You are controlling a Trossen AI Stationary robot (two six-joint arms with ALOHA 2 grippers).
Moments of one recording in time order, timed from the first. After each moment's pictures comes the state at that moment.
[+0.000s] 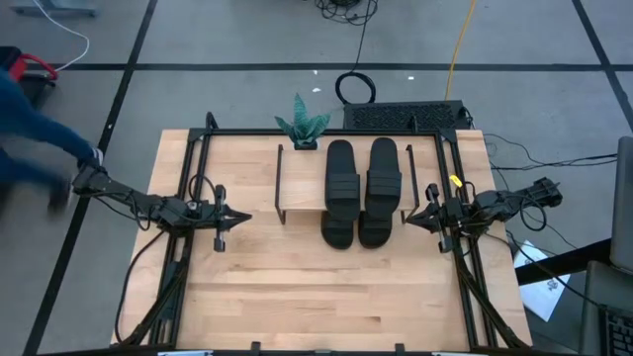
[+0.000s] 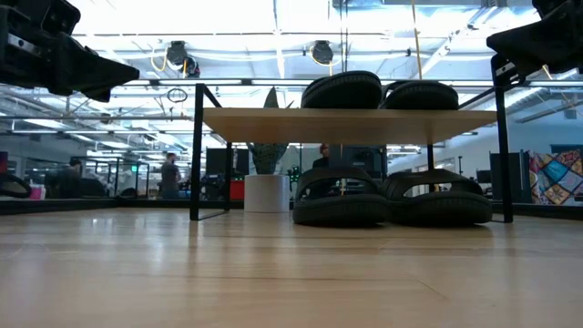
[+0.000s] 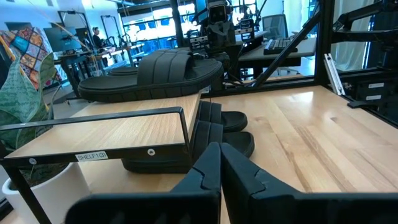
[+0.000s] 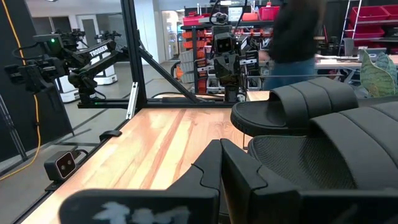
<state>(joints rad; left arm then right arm) -0.37 0.29 0.04 0.21 -0.41 0.11 0.34 0.00 0.15 -0.16 0.23 0.06</state>
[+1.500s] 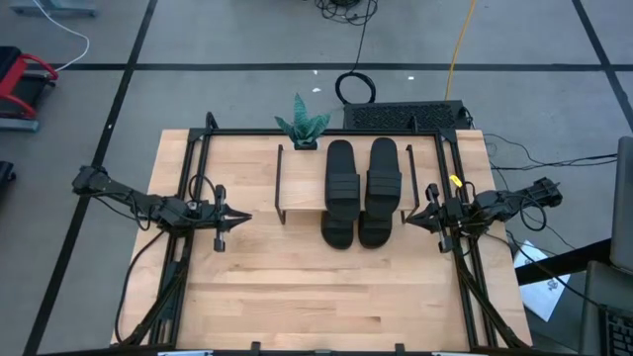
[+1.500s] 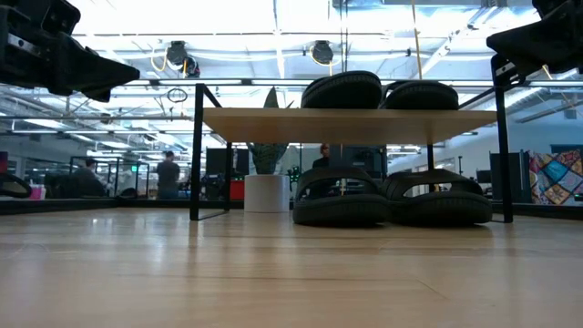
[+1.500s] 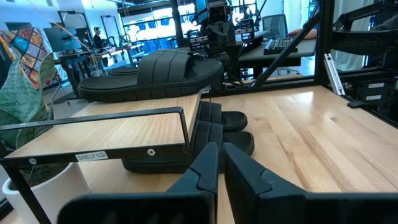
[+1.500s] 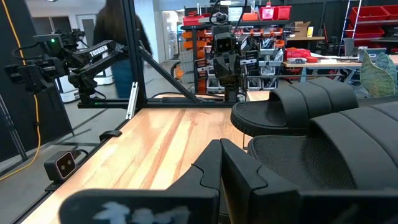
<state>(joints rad) -0.37 0.29 0.04 0.21 -0.41 0.11 0.34 0.00 0.15 -0.16 0.23 0.06</state>
